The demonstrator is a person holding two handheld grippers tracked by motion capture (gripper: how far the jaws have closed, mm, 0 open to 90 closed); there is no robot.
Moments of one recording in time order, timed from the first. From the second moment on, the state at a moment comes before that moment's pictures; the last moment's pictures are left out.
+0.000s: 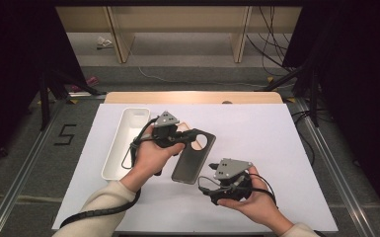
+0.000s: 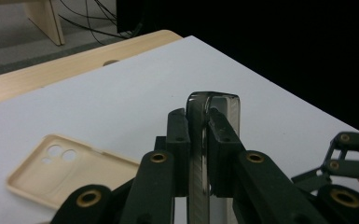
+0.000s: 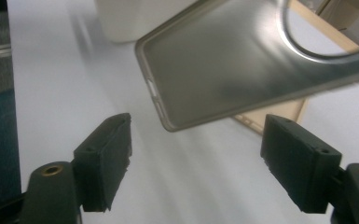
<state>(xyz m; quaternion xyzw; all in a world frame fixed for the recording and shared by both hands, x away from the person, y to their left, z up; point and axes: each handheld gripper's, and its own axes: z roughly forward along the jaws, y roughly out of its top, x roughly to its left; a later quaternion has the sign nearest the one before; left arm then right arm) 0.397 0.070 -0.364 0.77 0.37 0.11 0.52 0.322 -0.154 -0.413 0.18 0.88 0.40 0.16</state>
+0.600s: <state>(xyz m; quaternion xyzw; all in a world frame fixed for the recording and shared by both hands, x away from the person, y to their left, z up) 0.378 0.119 -0.359 0.72 0.35 0.17 0.58 0.330 -0.172 -0.409 0.23 0.85 0.45 0.16</state>
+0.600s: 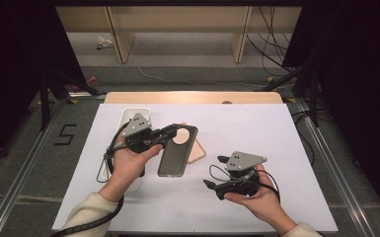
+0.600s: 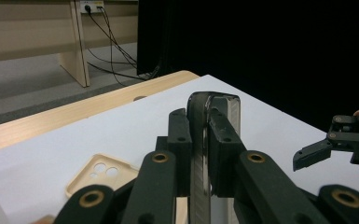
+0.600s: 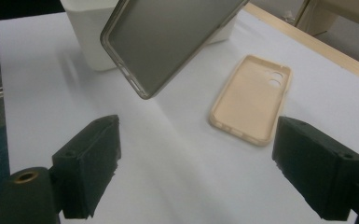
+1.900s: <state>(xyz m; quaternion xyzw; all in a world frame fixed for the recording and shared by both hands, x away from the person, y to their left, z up) 0.378 0.143 -0.334 0.69 0.33 0.19 0.62 0.342 -0.192 -0.413 0.27 0.82 0.49 0.12</state>
